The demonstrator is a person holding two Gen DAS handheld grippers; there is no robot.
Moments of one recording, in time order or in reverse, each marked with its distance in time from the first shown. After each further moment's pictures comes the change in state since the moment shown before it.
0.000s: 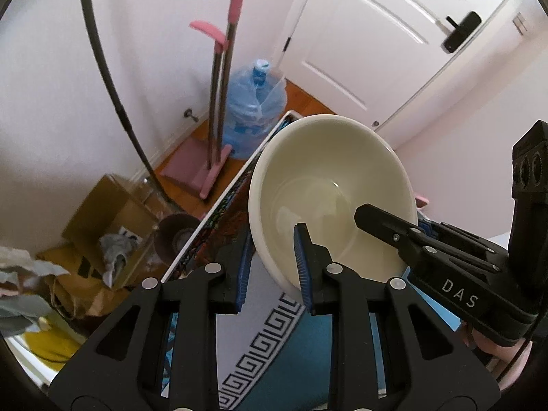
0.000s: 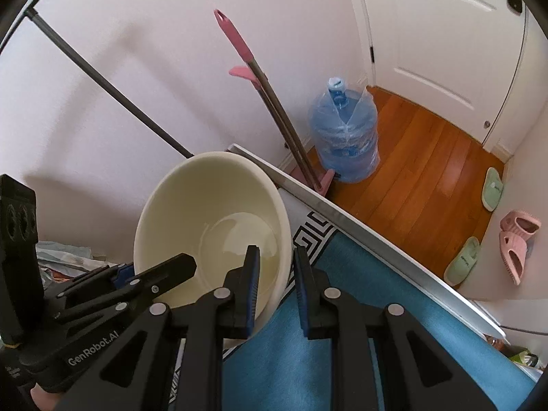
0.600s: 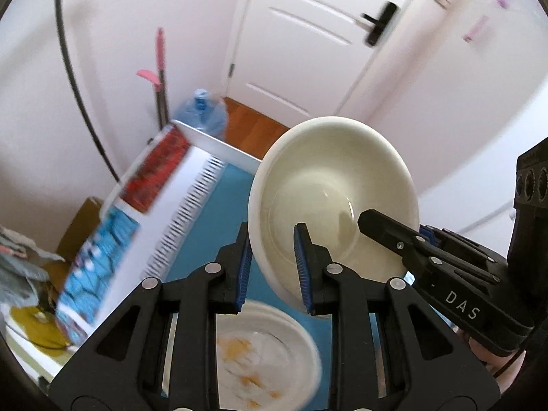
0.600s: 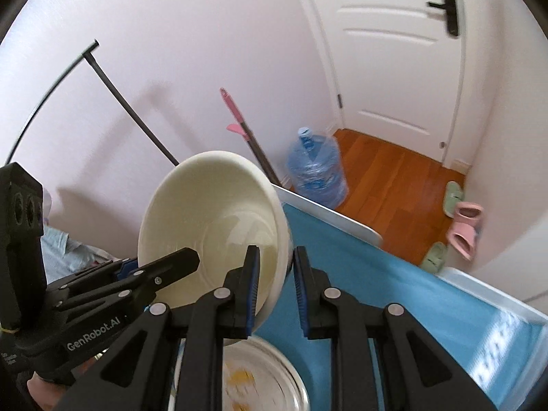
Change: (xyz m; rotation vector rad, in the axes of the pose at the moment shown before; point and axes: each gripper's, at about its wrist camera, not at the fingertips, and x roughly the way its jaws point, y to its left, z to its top) left arm -0.142 -0.140 -0.102 0.160 -0.097 -0.103; right arm -0.210 -0.015 -0.112 0.053 -0.219 -0.077
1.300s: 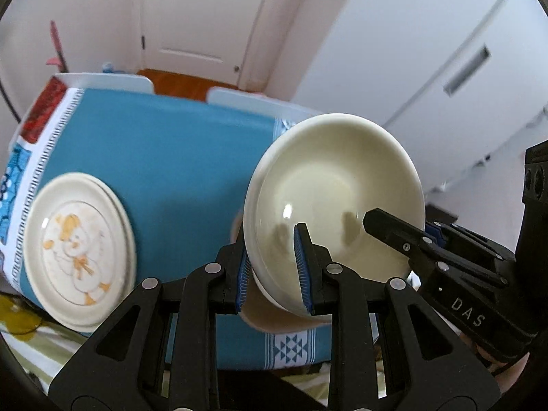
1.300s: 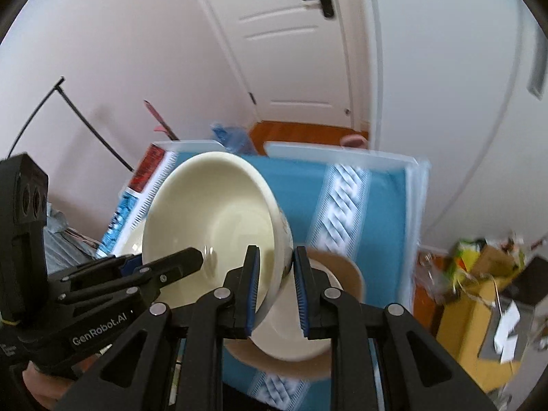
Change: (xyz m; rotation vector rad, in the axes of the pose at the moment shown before) left arm -0.001 -0.205 -0.184 0.249 0.183 -0.151; right arm -0.162 -0.134 -0.187 0.210 -0.019 -0.205
